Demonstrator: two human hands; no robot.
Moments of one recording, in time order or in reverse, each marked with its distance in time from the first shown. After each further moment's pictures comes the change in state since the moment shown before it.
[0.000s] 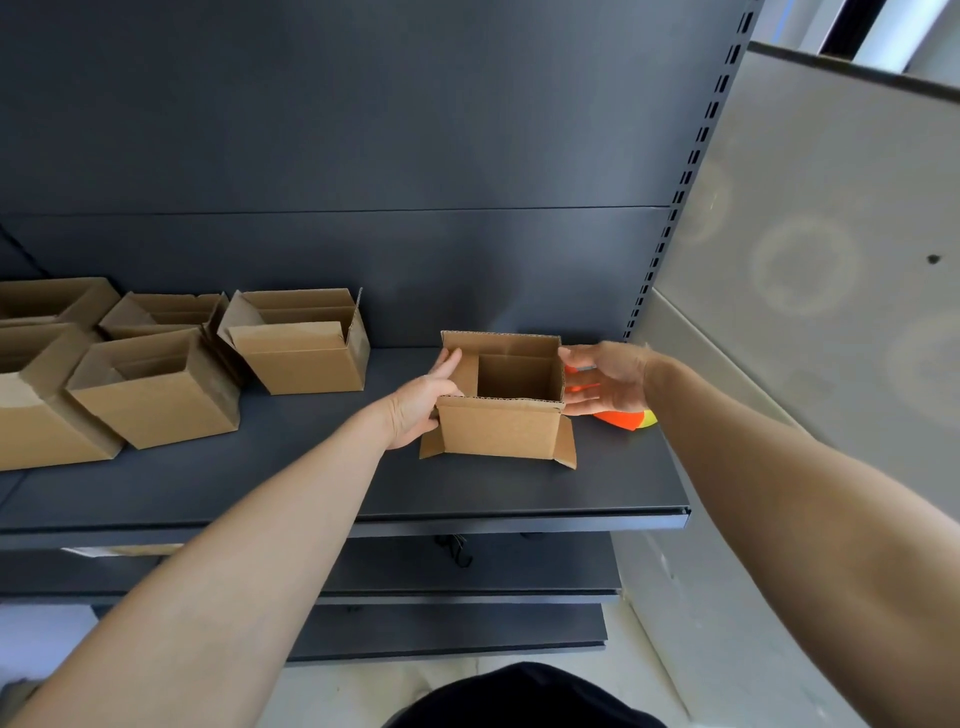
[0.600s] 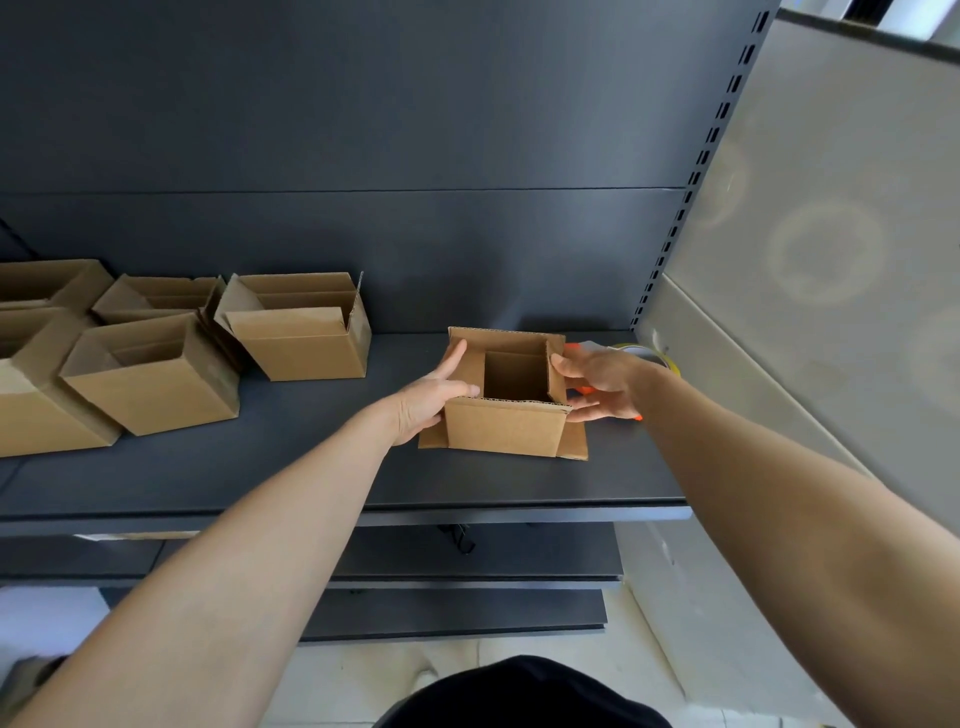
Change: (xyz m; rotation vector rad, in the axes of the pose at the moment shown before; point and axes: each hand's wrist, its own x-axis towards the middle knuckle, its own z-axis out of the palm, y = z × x) left_hand 0.003 -0.008 0.001 0.161 -0.011 -0.049; right_hand 0.008 0.012 0.019 -0.124 0.078 0.032
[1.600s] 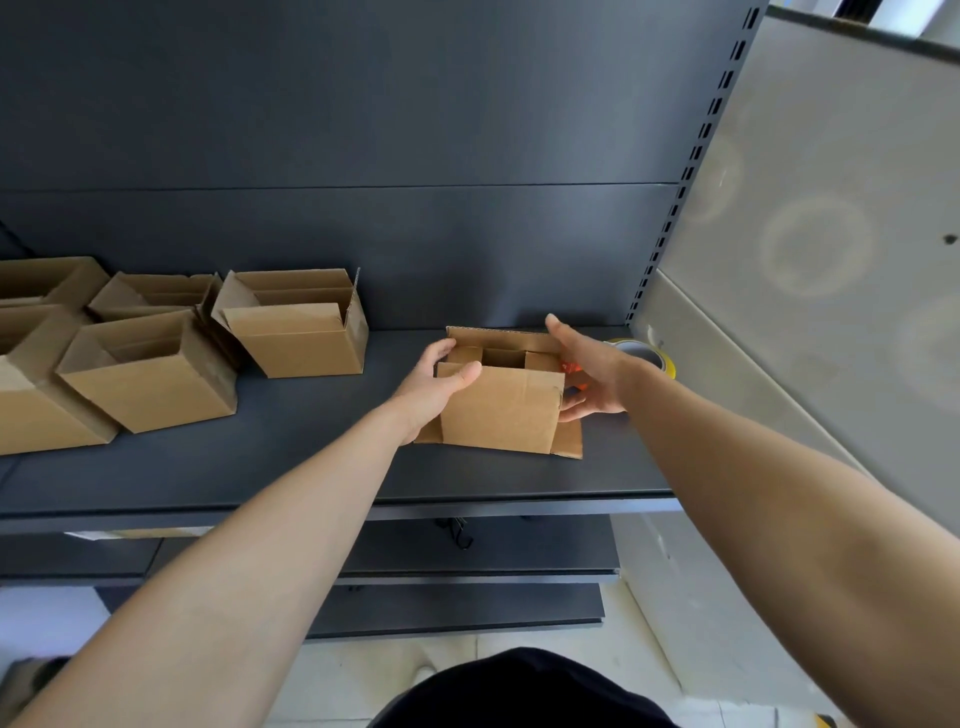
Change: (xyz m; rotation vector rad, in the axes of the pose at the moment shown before) left_hand -0.002 -0.007 0.006 -0.045 0.252 0.079; right_hand 0.002 -0.002 0.010 0.092 0.013 0.048
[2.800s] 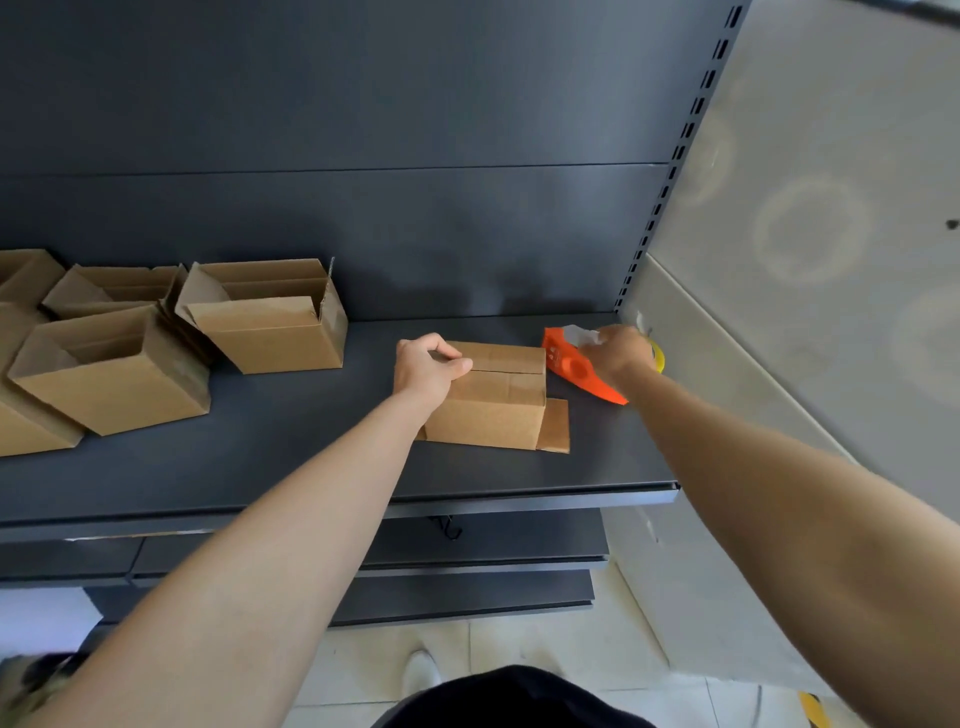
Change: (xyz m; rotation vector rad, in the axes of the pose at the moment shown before) left_hand 0.027 0.010 0.028 0.140 0.321 0.004; right_hand 0.026 0.014 -0.035 -0.698 0.647 -0.233
